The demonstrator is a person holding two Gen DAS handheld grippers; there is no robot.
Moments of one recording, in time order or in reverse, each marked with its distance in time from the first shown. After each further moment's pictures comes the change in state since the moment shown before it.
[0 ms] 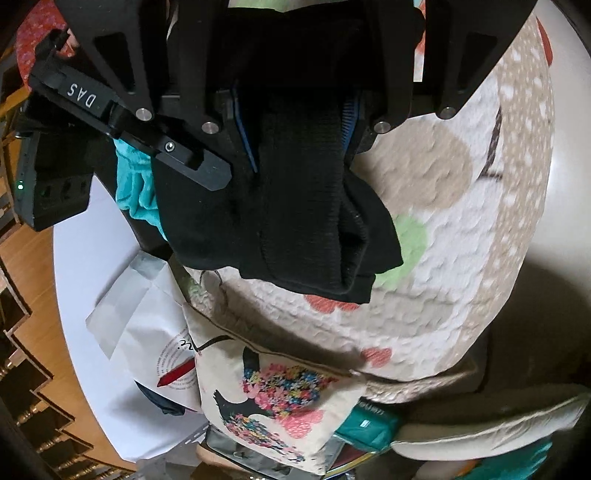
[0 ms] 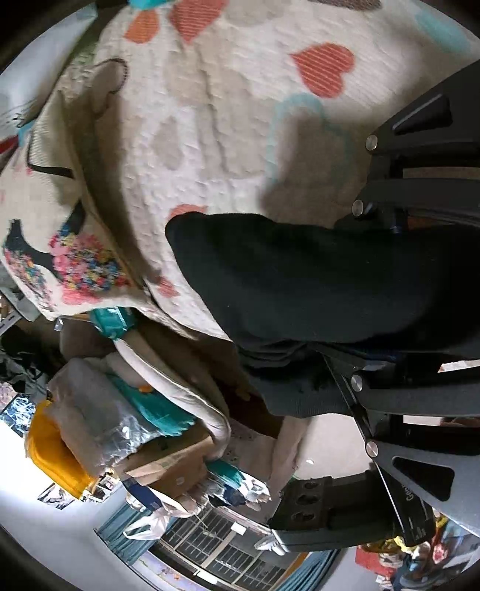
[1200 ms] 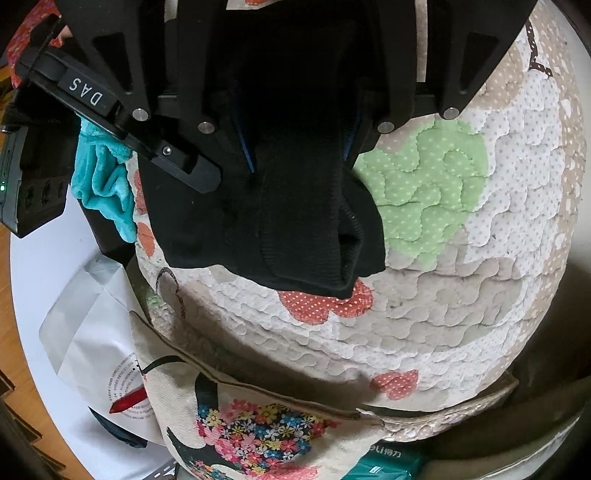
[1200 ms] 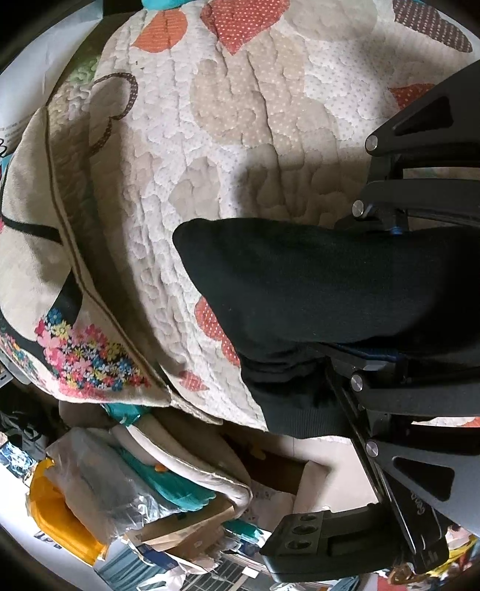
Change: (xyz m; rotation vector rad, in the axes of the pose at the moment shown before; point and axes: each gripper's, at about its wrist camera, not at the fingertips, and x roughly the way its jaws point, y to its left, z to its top) left arm 0.107 0.013 0.051 0.004 0.103 0.075; right arm 0.065 -0.073 0.053 0.046 0.029 -0.170
